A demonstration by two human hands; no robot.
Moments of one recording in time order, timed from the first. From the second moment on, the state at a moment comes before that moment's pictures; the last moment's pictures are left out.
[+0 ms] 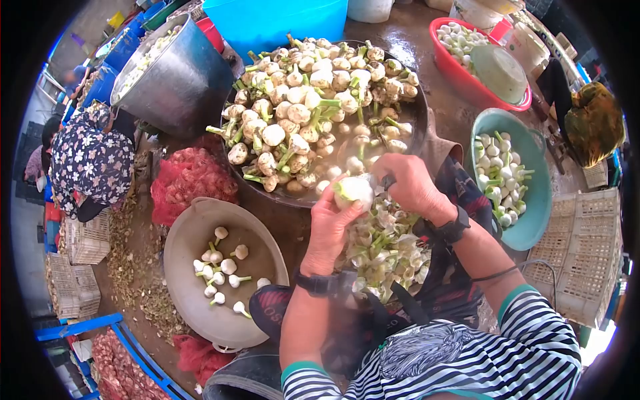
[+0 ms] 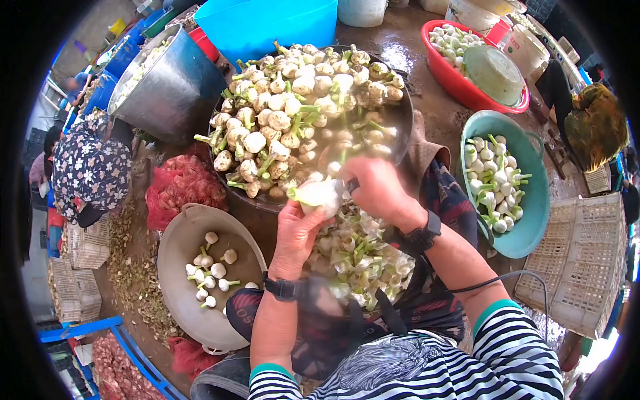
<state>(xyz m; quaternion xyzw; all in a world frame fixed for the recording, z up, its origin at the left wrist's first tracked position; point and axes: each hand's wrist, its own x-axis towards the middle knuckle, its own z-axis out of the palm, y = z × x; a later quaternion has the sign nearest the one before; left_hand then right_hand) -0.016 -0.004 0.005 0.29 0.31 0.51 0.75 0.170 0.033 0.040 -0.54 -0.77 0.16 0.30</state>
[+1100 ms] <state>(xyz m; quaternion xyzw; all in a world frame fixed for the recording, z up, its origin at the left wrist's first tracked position) -0.001 -0.002 0.007 0.22 0.28 0.54 0.76 0.155 0.004 0.051 -0.43 -0.60 0.54 0.40</state>
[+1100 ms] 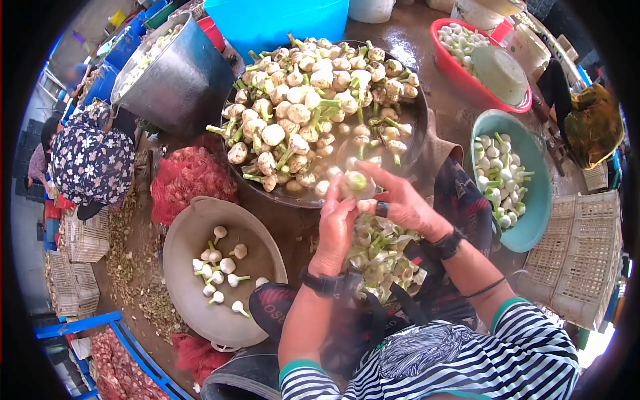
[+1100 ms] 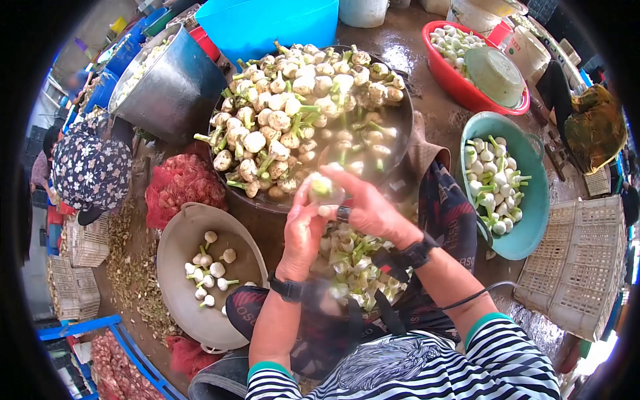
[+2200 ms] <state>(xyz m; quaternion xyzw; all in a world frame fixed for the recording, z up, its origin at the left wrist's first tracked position) -0.012 0.004 -0.041 0.63 0.58 0.30 0.42 0.178 0.012 0.042 -0.34 -0.22 0.65 0.64</state>
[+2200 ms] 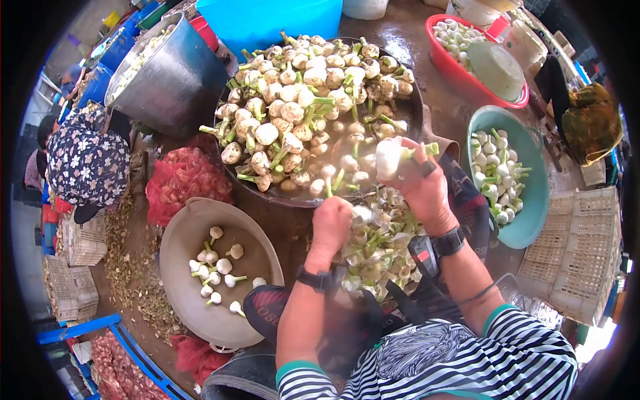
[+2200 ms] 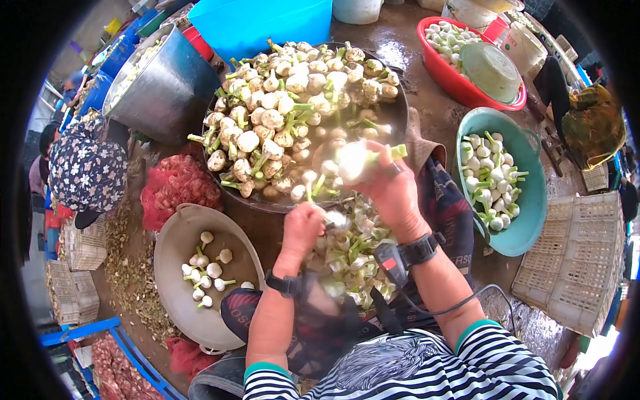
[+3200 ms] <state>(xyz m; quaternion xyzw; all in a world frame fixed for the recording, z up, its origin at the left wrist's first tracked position) -0.006 0.003 -0.027 0.52 0.59 0.29 0.55 0.190 0.004 0.030 -0.29 -0.19 0.73 0.59</state>
